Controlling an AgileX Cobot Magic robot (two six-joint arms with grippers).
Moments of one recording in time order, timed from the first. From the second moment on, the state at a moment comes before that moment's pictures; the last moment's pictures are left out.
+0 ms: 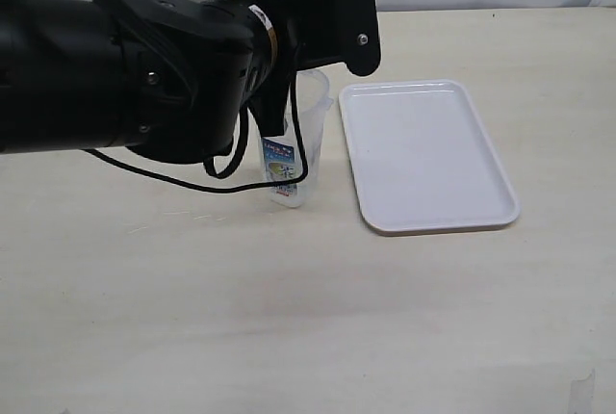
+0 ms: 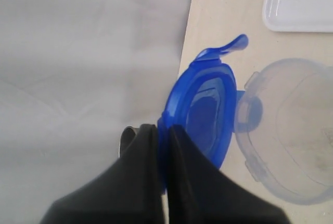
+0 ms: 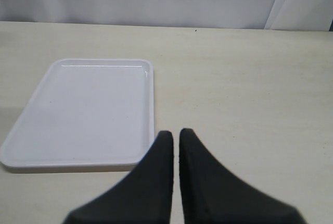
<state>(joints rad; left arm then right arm) -0.99 1.68 -1.14 1.40 0.74 -0.44 -0.04 0.00 0.00 0.04 0.36 -0.11</state>
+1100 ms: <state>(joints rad) -1.02 1.68 -1.14 1.22 0.74 -0.33 -0.04 0.00 0.00 0.04 0.36 -0.11</state>
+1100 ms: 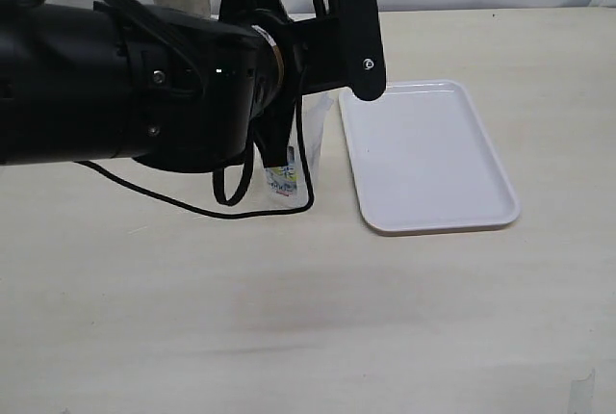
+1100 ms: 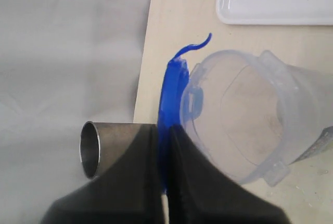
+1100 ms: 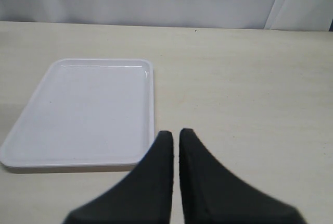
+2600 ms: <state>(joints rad) -1.02 1.68 -1.14 0.93 0.69 -0.05 -0.04 0.00 0.00 0.04 0.36 -0.11</state>
